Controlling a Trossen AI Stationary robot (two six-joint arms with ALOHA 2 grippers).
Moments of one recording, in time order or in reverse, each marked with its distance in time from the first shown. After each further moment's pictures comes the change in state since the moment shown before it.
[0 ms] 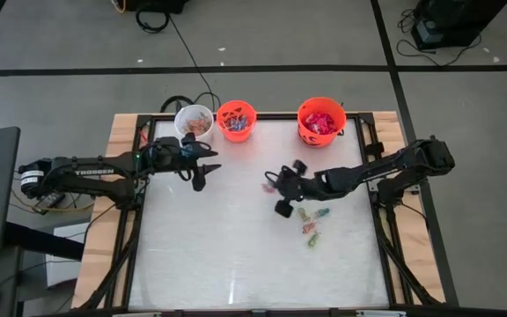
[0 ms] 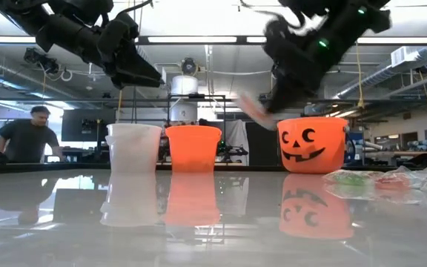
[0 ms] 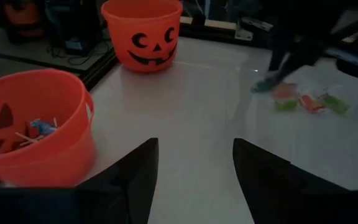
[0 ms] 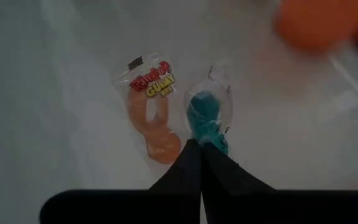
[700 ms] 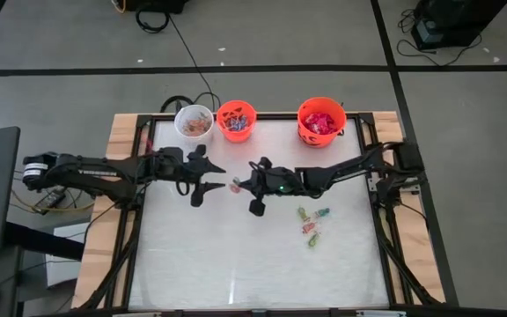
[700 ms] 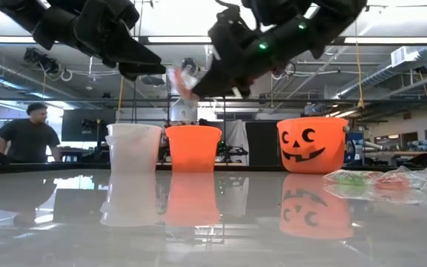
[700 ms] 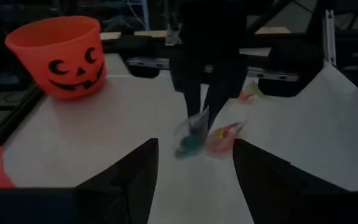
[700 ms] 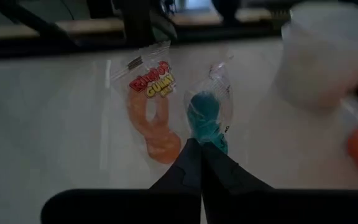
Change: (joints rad) left arm -0.145 0.042 -0.001 0.077 0.106 0.100; right arm -0.081 0.264 0.142 0.534 -0.192 -0.253
